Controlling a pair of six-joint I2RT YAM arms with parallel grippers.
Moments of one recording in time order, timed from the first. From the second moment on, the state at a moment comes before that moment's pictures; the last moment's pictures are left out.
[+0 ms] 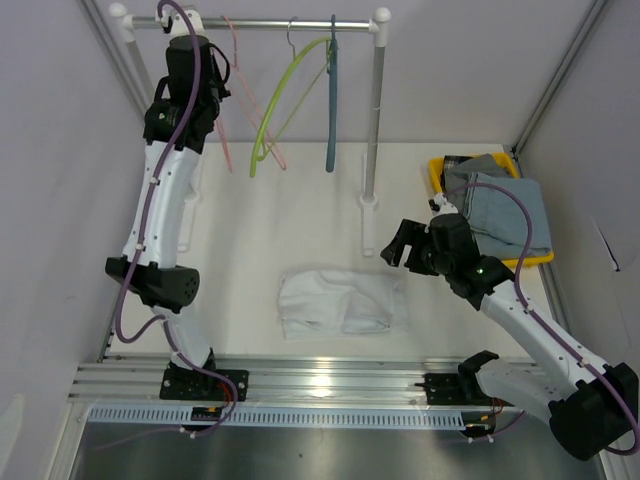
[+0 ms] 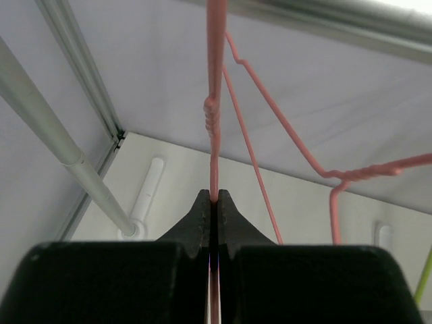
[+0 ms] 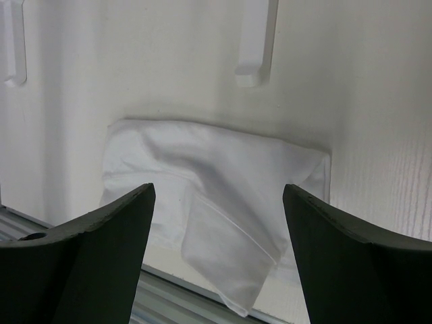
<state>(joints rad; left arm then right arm) -0.24 1.86 2.39 -0.76 -0.50 -0.18 0.49 1.01 0.82 -0.43 -0.03 0.63</state>
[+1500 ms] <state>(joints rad) -0.26 0.73 1.02 -0.78 0.10 -0.40 0.48 1.00 0.77 -0.44 -0.11 0.59</state>
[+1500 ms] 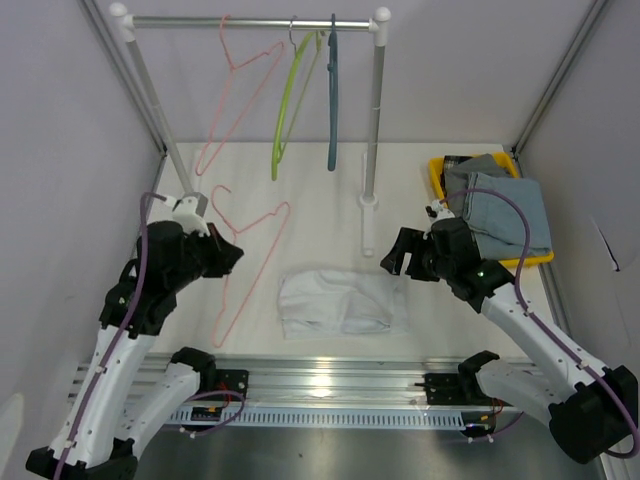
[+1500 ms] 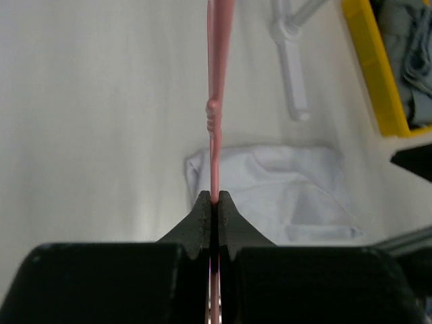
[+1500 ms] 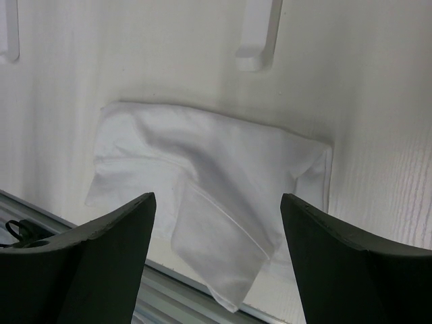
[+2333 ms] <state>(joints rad) -0.90 0.90 0.71 -0.28 0.36 -0.51 0.63 0.88 0.85 -0.62 -0.03 0.62</state>
